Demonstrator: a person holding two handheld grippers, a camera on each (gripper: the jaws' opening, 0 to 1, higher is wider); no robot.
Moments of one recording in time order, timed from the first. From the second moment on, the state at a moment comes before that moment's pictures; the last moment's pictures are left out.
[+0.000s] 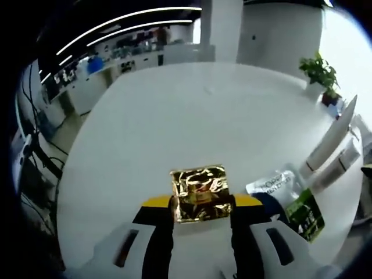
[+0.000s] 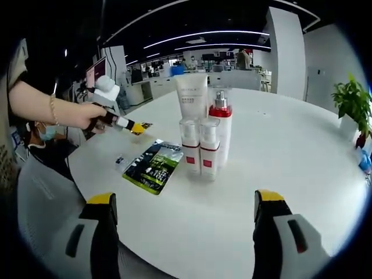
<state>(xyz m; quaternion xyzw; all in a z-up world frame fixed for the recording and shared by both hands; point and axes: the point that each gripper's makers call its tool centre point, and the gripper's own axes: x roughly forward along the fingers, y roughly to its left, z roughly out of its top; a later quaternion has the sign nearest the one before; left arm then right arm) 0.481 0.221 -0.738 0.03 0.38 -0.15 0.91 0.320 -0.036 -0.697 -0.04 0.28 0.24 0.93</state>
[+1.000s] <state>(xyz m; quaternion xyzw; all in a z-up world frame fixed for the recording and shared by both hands) 0.410 0.194 -0.687 0.01 0.31 -0.19 0.93 0.316 -0.026 -0.690 -0.04 0.27 0.26 0.93</state>
